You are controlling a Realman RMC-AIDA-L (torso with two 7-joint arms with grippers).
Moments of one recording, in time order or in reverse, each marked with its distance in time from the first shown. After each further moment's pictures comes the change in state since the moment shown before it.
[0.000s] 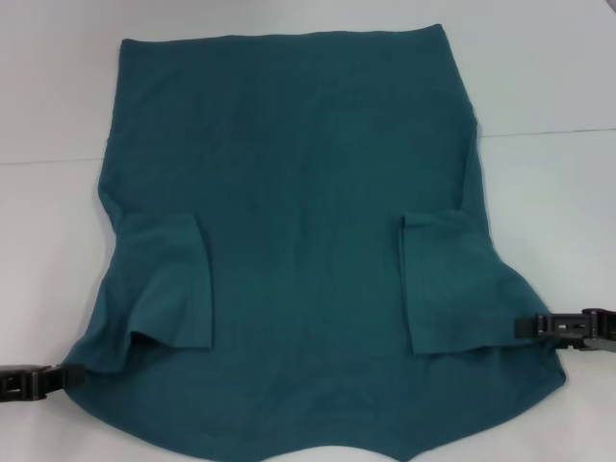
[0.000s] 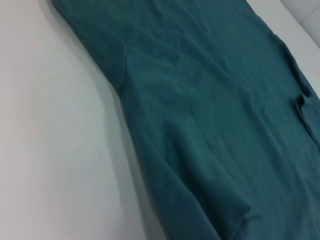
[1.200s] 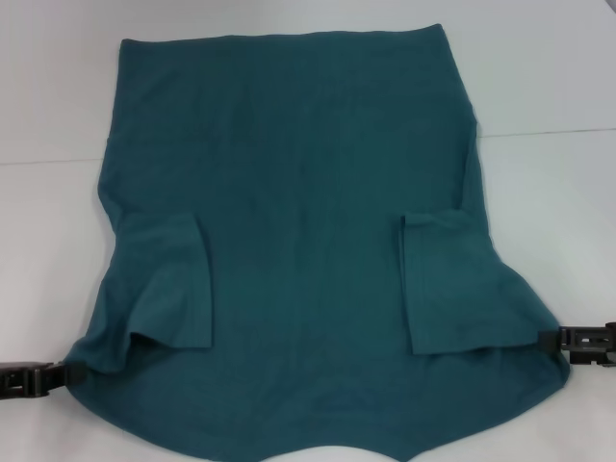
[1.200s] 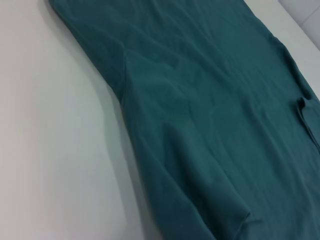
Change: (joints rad) left arm -0.003 0.000 0.005 -0.008 -0.008 -0.012 0.003; right arm -0.037 -0.022 0.003 0.007 -0.001 -0.004 0.011
